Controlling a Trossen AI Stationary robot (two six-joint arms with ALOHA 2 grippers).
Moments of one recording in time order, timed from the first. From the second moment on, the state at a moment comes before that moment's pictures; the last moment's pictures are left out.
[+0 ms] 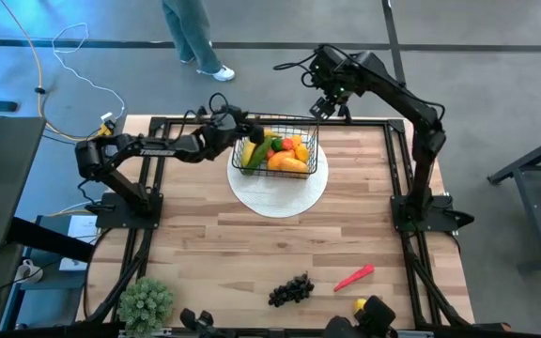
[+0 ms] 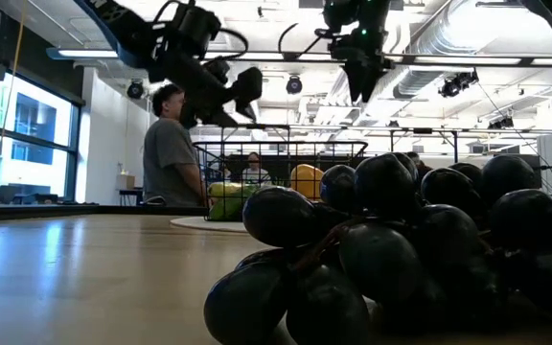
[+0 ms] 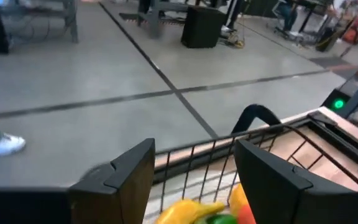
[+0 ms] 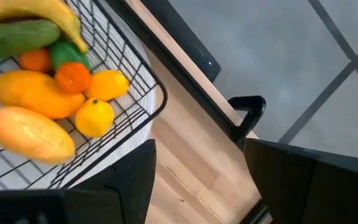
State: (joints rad) left arm 0.57 1.55 0.86 0.38 -0.50 -0.38; right arm -0.65 1.89 2.14 -1.47 0.22 0.02
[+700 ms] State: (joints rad) left arm 0.65 1.17 1.01 -0.17 -0.34 -0.12; right arm -0.43 1.80 2.04 -1.57 0.09 0.32
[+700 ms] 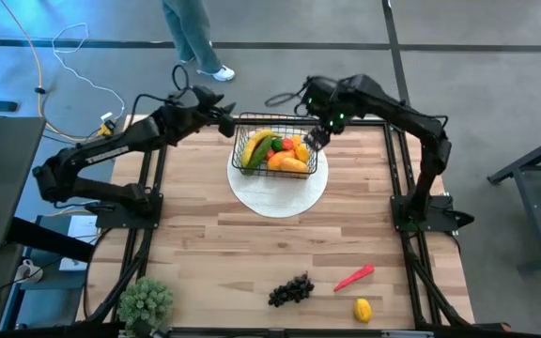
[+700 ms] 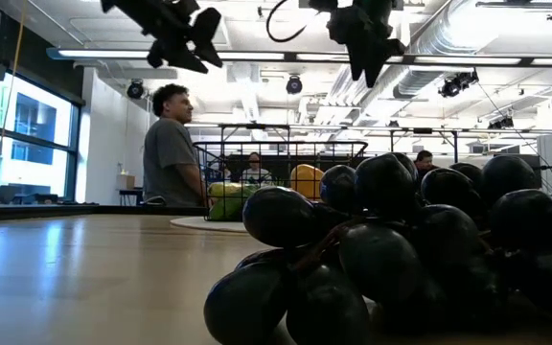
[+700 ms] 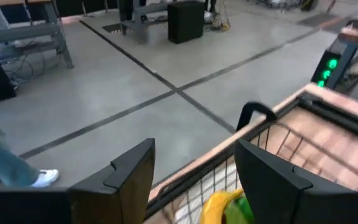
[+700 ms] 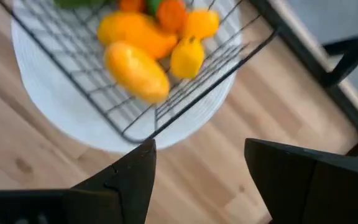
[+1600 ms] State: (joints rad) left arm 0.65 1.11 1.01 -0.44 -0.07 -0.07; right arm 0.12 1.57 1.39 -1.53 -0.17 0.77
